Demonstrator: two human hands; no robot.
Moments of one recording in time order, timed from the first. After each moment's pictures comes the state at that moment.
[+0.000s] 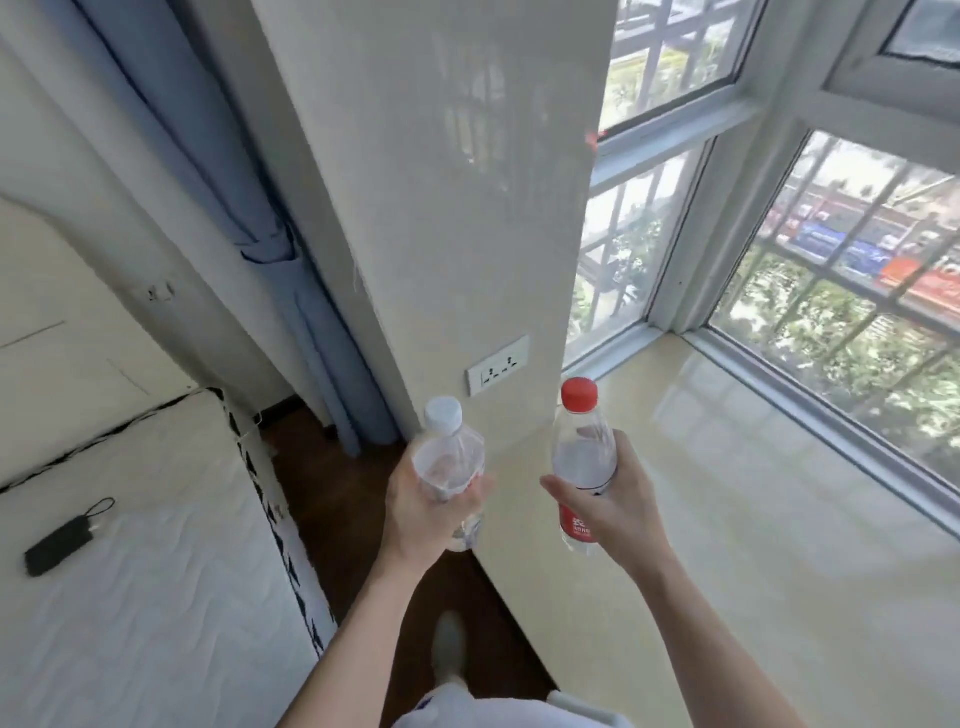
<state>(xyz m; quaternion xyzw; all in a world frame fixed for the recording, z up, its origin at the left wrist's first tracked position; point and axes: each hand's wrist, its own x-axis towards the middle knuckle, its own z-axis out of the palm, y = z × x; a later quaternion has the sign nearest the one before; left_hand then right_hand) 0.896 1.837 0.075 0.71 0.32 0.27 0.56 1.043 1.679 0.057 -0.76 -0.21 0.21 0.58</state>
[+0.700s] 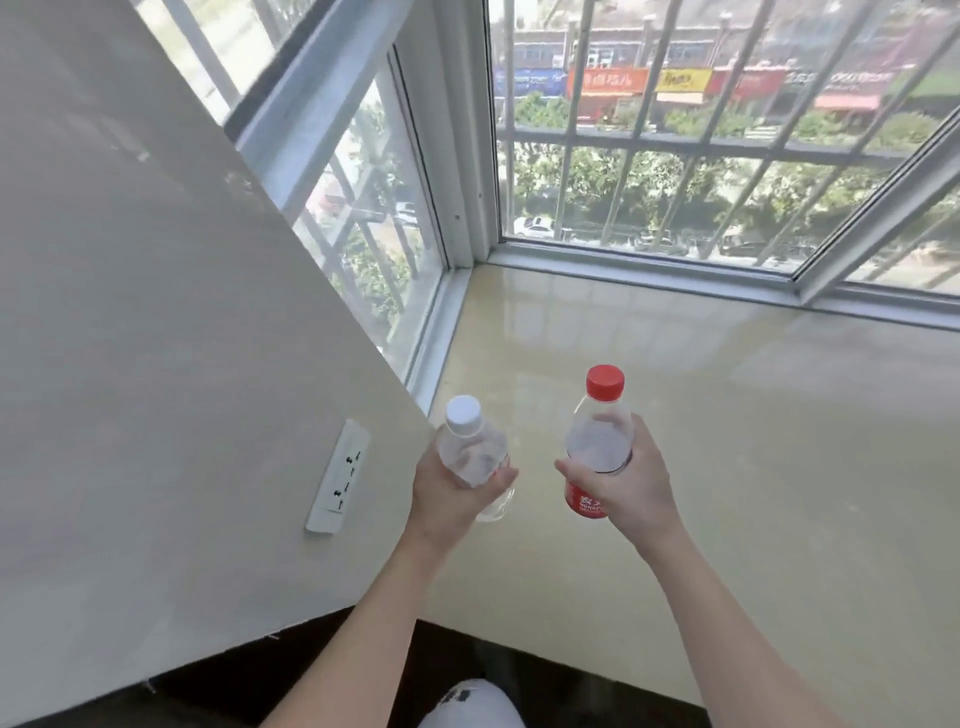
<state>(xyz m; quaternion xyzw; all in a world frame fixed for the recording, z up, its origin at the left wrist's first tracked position) 1.113 1.870 -0.009 0.76 0.15 -0.07 0.63 1.117 1.662 -0.017 -0.77 0.14 0.06 0.63</state>
